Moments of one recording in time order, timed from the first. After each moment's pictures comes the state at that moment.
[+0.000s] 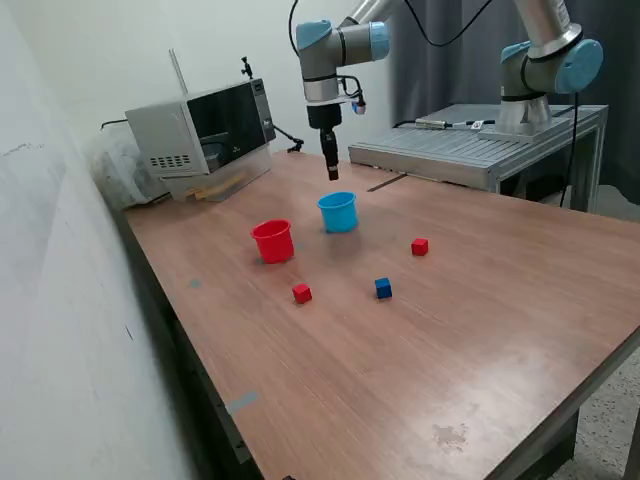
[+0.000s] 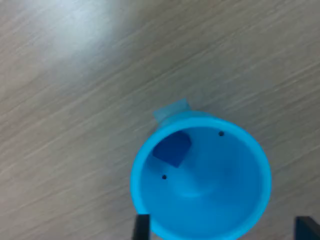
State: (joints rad) arm -0.32 -1.11 1.70 -2.22 -1.60 3.35
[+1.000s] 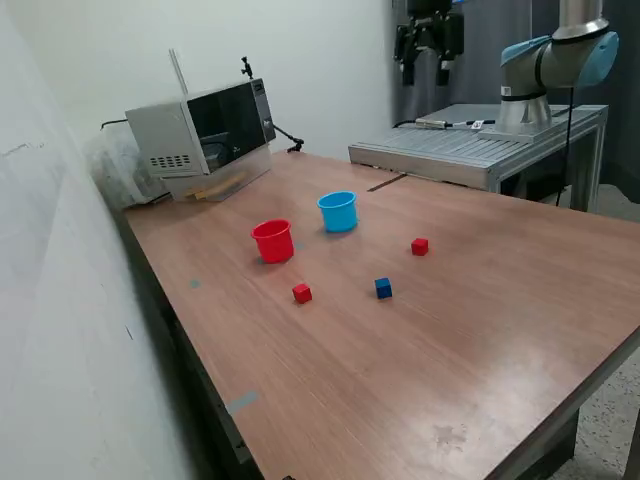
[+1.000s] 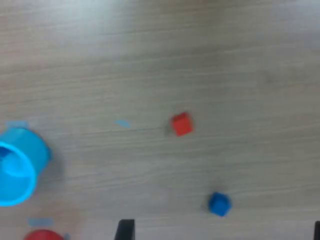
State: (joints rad) arm 0.10 -1.46 1.72 -2.02 -1.61 3.35
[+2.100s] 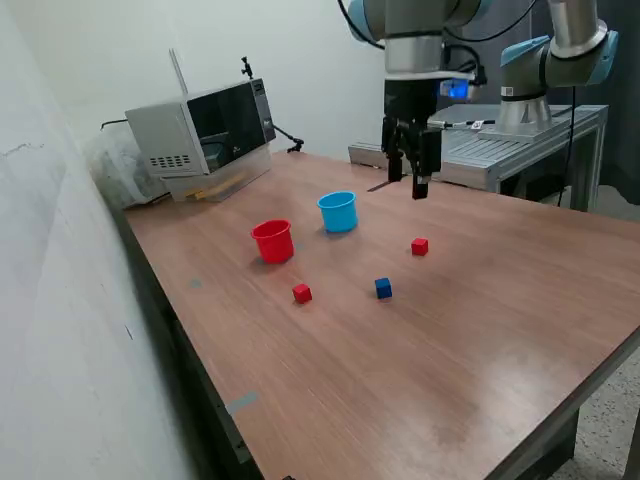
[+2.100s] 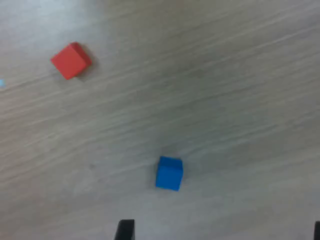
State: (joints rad) arm 0.21 -0.92 1.30 -2.08 -1.66 3.69
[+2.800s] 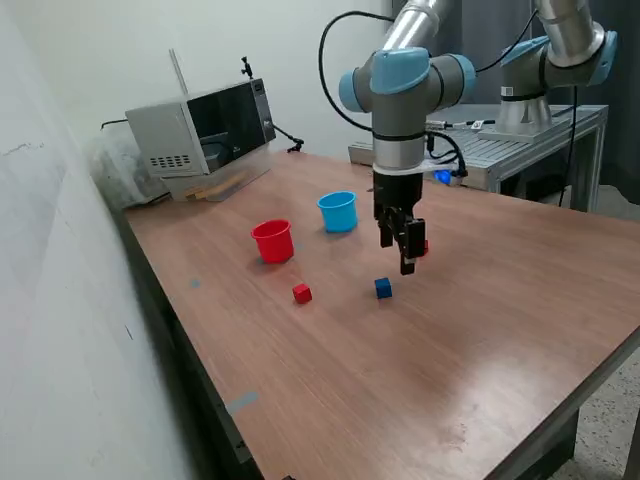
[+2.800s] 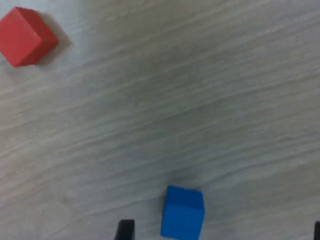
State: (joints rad) arm 0.19 -0.72 1.23 -2.15 -1.68 3.69
